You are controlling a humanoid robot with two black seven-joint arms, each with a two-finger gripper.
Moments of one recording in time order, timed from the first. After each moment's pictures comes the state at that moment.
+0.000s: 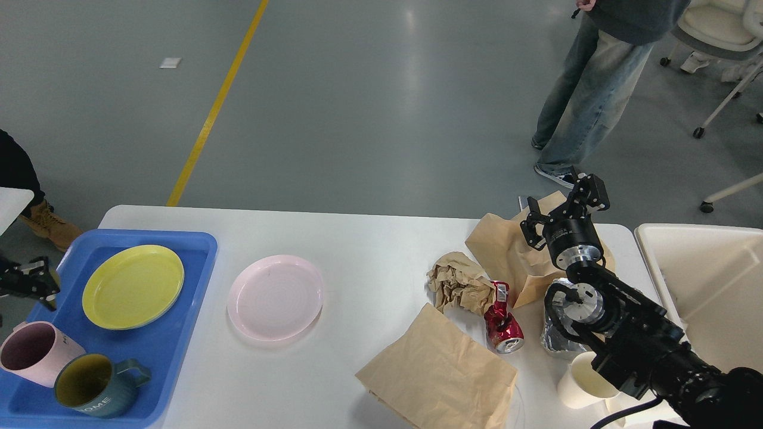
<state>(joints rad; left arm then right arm) -1.43 0.57 1.60 -0.53 0.05 -0.96 -0.29 0.63 -0.13 0.75 0.52 -0.05 0.13 0.52</state>
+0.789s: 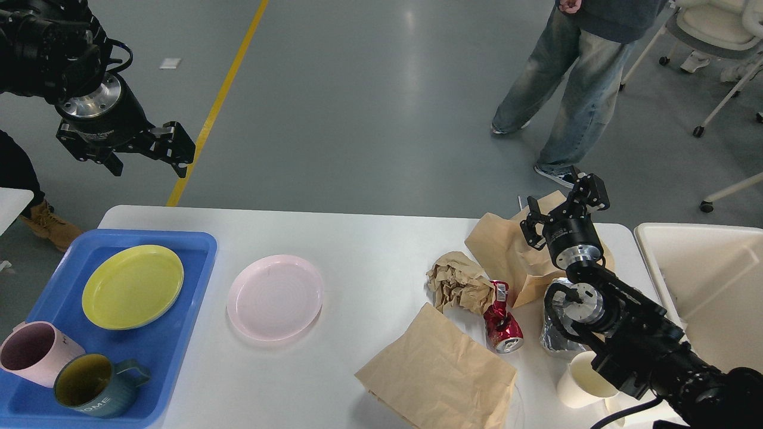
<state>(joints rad) -1.87 0.21 1.65 -0.65 0.06 -0.96 -0.28 0.63 -0.13 0.75 0.52 -0.05 0.13 0.52</state>
